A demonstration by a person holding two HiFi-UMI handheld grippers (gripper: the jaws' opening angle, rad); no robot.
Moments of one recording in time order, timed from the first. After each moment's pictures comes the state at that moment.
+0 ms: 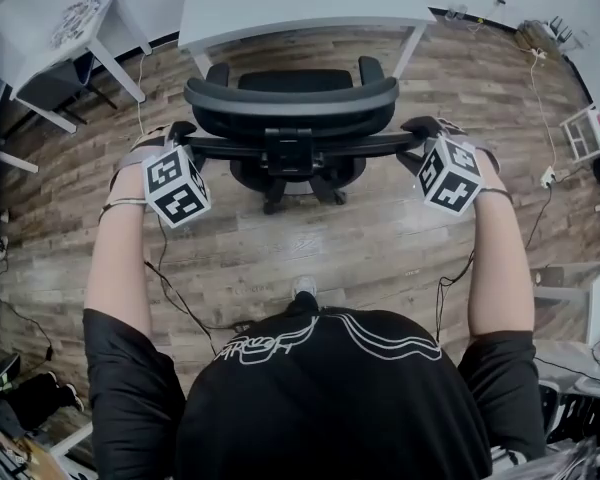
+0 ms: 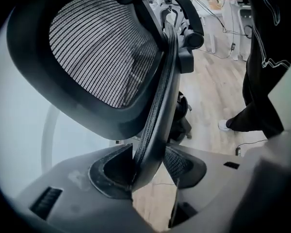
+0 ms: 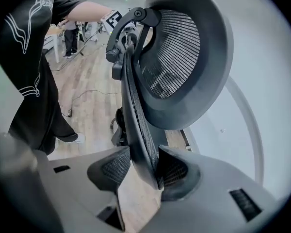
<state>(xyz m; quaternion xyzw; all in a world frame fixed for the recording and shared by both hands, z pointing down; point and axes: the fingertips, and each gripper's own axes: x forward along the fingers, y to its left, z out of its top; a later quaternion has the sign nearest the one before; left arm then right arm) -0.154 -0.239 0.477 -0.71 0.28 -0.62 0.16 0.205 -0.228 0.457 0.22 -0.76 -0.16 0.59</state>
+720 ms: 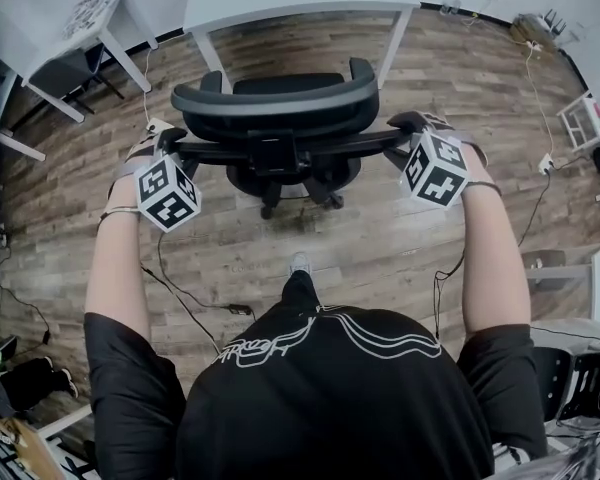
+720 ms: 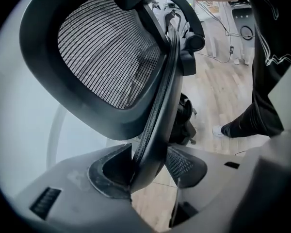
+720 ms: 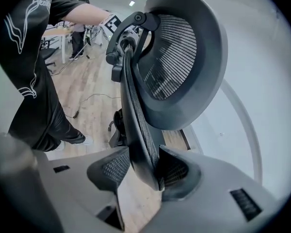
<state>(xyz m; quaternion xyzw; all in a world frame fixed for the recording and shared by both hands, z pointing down) -0.133 -0.080 0.491 -0.71 0.33 -0.60 0.17 0.224 -0.080 0.474 0.22 -0.78 -0.19 0.56</state>
